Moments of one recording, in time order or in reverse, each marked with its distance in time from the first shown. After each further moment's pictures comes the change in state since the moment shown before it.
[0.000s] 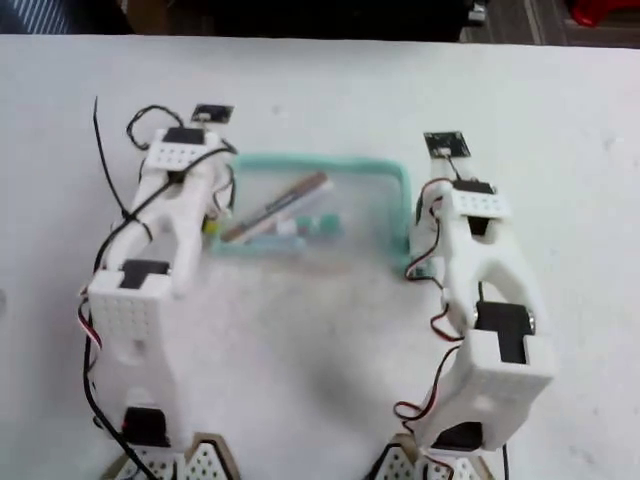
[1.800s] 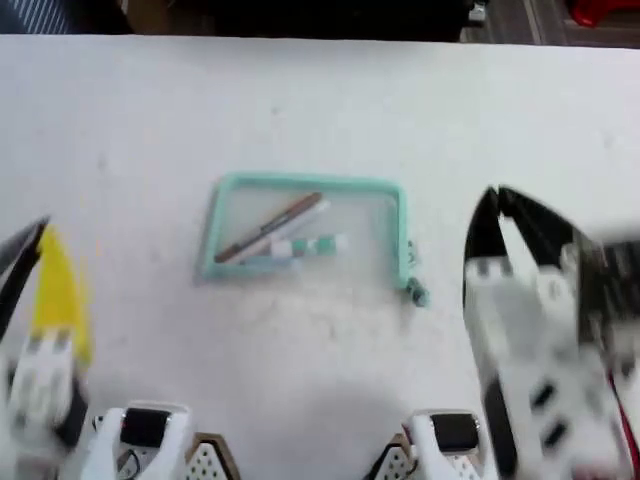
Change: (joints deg) left arm -0.5 -97.9 -8.9 20.4 -13.4; right arm -8.2 -65.9 -41.1 40.6 0.0
